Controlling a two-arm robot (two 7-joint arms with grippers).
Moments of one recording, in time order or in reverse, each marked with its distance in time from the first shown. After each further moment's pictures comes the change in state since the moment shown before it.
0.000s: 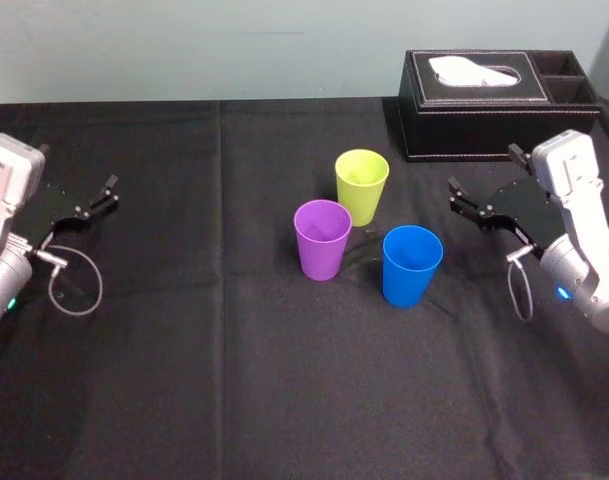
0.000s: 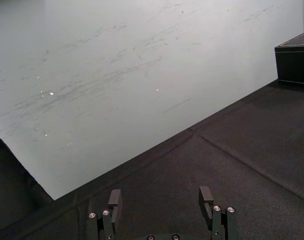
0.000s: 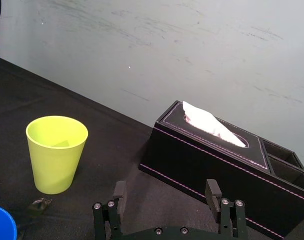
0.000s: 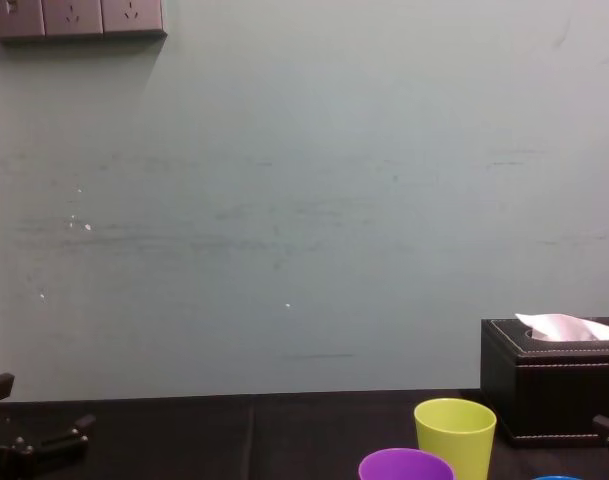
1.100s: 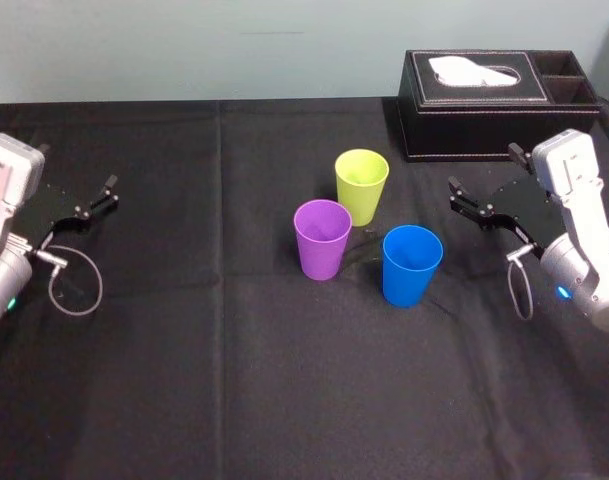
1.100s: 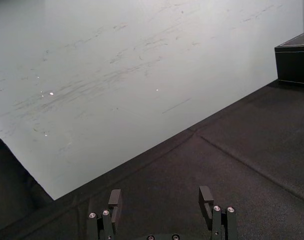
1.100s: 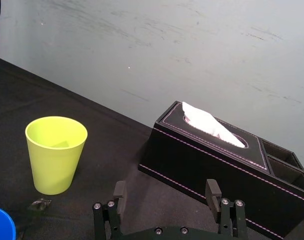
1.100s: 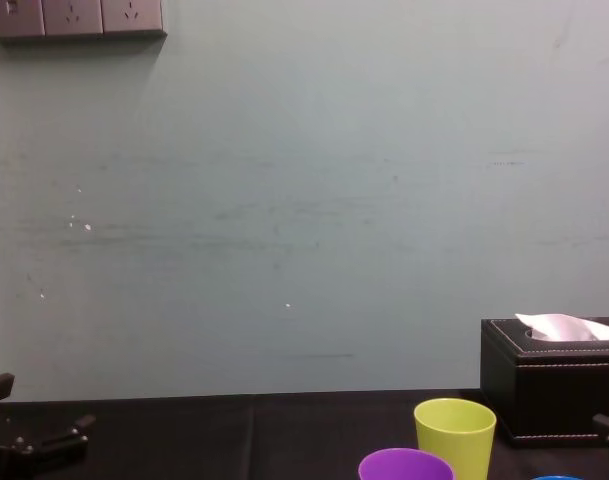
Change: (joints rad) left arm 0.000 0.000 0.000 0.000 0.000 0.000 0.000; right arm 0.001 0.000 0.000 0.001 0.000 -0.001 -0.001
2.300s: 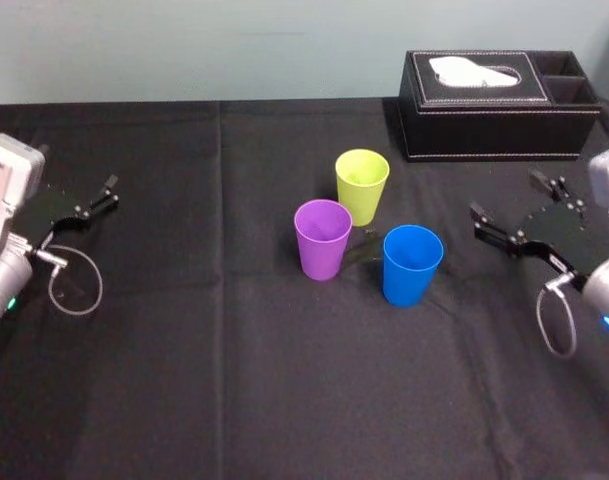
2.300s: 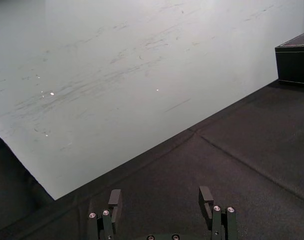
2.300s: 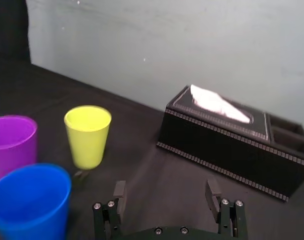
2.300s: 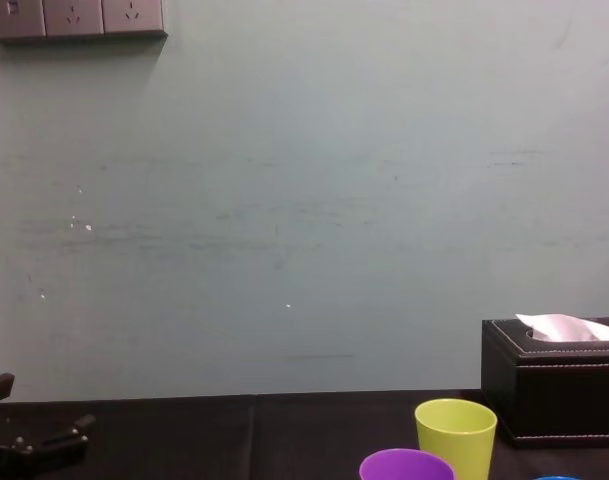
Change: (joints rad) left arm 0.000 0.000 0.000 0.000 0.000 0.000 0.000; right arm -0.210 0.097 0.153 -0.218 0.136 0.085 0.102
